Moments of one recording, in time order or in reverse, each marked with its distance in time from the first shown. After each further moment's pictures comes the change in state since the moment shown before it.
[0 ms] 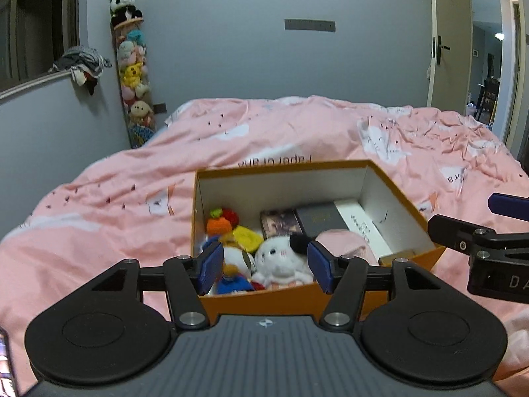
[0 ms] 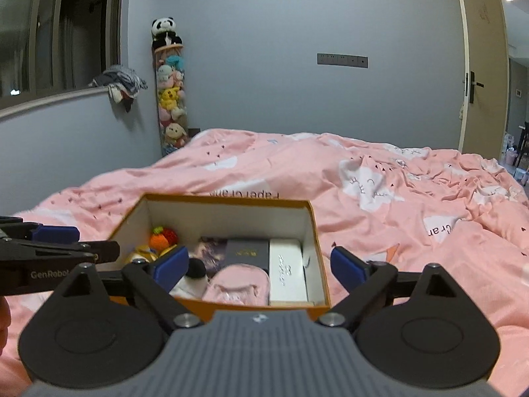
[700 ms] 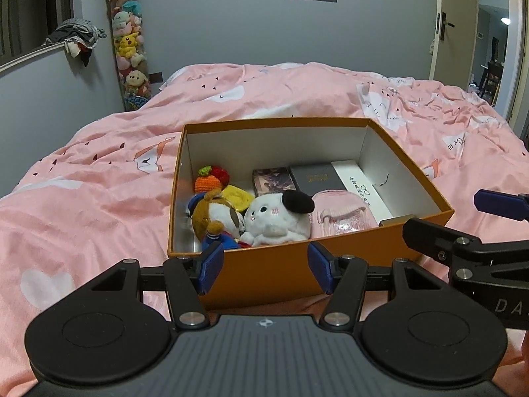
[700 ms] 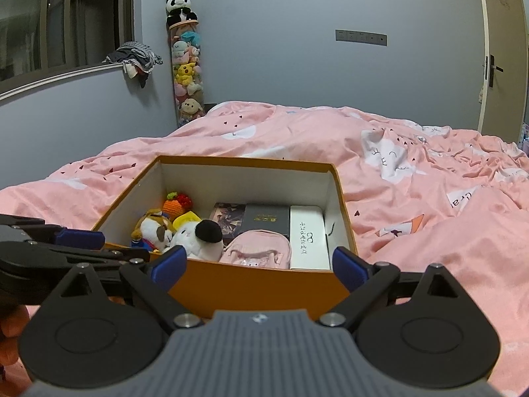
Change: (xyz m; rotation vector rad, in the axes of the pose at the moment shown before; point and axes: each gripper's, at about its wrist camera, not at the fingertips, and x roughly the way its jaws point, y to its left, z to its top) left arm 0.017 -0.009 -0.022 -0.015 0.117 0.002; right arm 0.016 0.006 -0.026 -0.010 0.080 0.075
